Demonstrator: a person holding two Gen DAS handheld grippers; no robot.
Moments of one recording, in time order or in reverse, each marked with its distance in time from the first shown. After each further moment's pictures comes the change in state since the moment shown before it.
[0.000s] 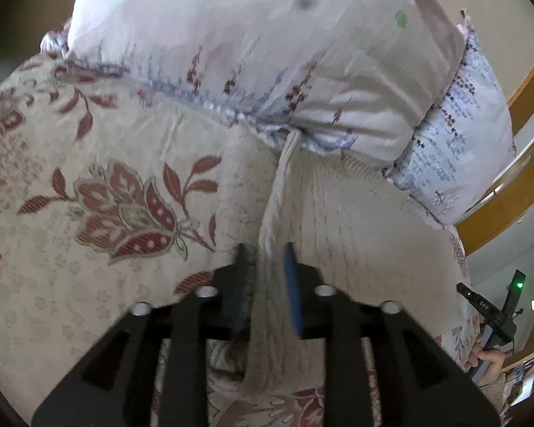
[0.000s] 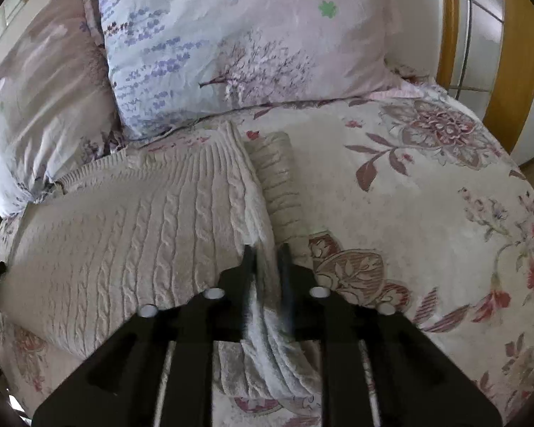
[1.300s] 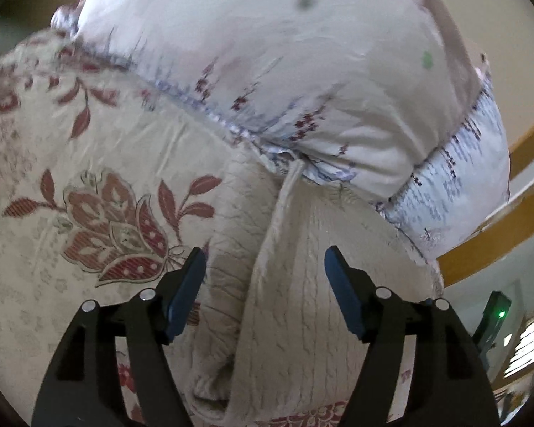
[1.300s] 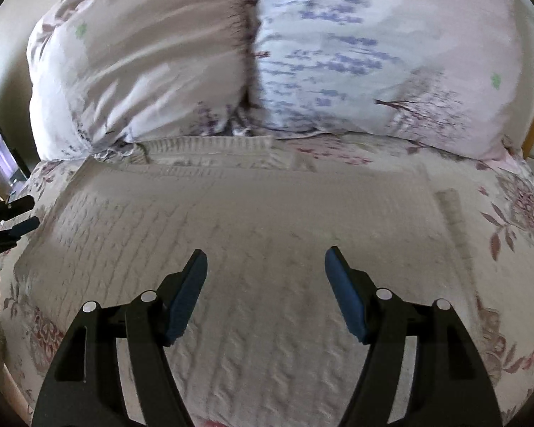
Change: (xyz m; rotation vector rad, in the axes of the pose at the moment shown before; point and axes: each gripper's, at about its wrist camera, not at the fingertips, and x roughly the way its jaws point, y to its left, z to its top) left arm 0.014 0.017 0.021 -0.165 0.008 -0.072; right arm 0.018 0.142 0.010 -0.285 0.022 0.156
